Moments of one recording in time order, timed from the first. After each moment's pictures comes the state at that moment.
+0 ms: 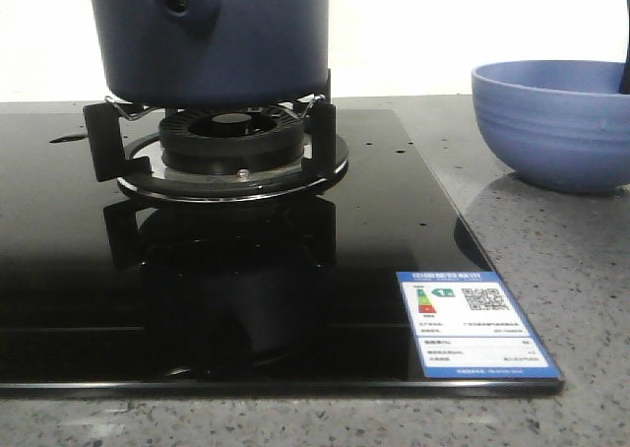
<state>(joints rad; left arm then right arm) -0.54 1.12 -1.01 -0.43 0.01 0.42 -0.06 1.55 -1.37 0.17 1.08 -0.22</state>
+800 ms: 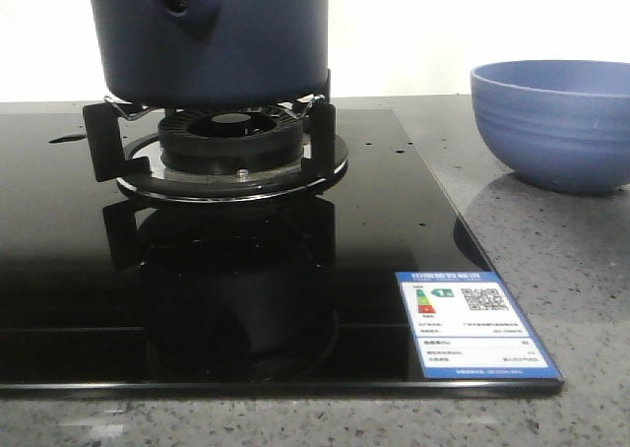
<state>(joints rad) -0.61 1.35 -1.01 -0.42 -0.11 0.42 -0.06 1.25 -1.43 0.17 1.13 -0.22</state>
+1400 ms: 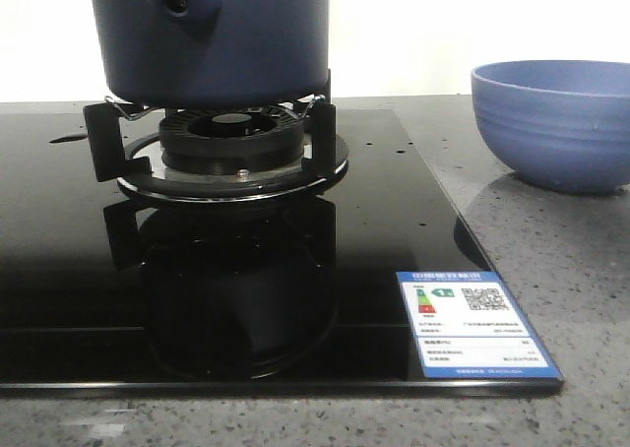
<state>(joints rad) -0.60 1.39 -1.01 -0.41 -0.14 0.42 -0.06 1.25 -1.43 0.17 1.13 -0.22</state>
